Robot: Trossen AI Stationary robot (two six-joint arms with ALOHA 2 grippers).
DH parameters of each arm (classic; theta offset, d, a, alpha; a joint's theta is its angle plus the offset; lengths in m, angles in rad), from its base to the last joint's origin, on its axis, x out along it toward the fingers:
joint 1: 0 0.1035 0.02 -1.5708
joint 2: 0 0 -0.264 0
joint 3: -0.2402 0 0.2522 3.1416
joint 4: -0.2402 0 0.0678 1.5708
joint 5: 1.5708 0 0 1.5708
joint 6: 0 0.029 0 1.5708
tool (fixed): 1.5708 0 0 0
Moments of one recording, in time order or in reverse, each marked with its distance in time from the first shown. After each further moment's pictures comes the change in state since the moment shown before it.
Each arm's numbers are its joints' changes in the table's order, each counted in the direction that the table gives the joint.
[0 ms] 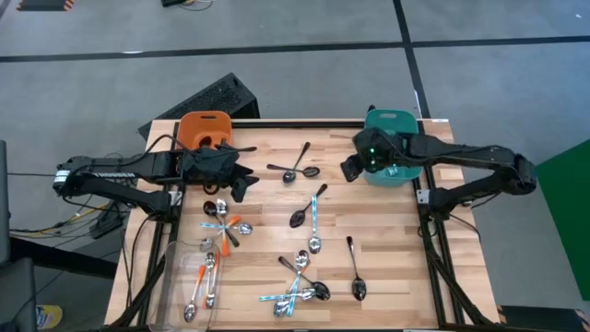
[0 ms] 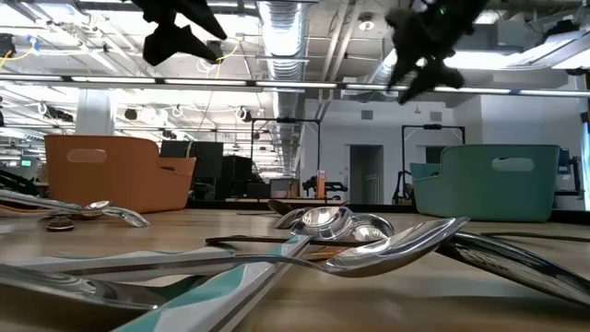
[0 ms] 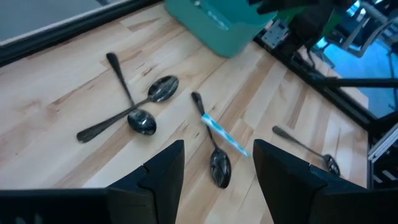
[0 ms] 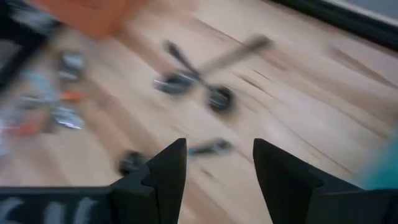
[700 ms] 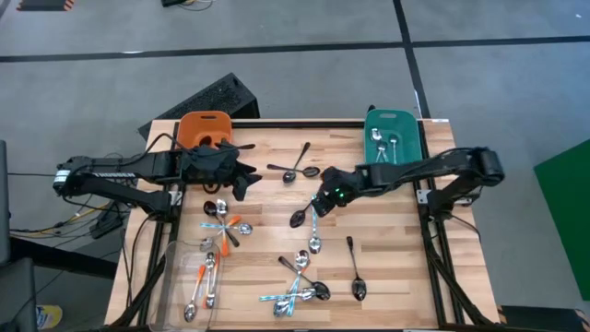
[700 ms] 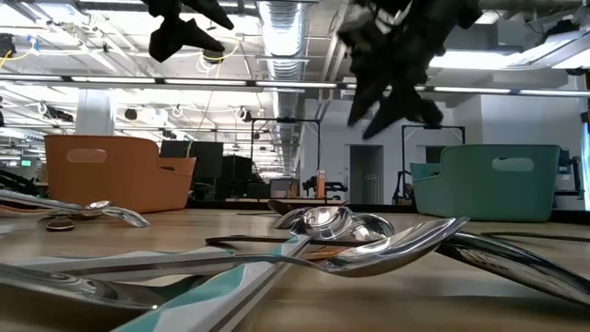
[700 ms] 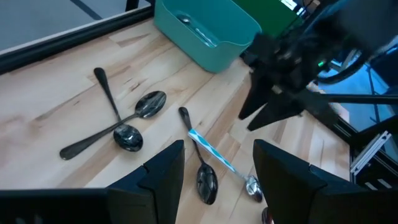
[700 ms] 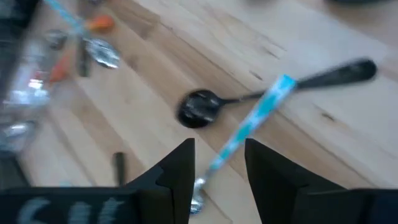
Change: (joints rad) left arm -0.003 0.000 0.000 0.067 0.005 -0.008; right arm 0.239 0.330 -0.001 0.233 -0.129 0.306
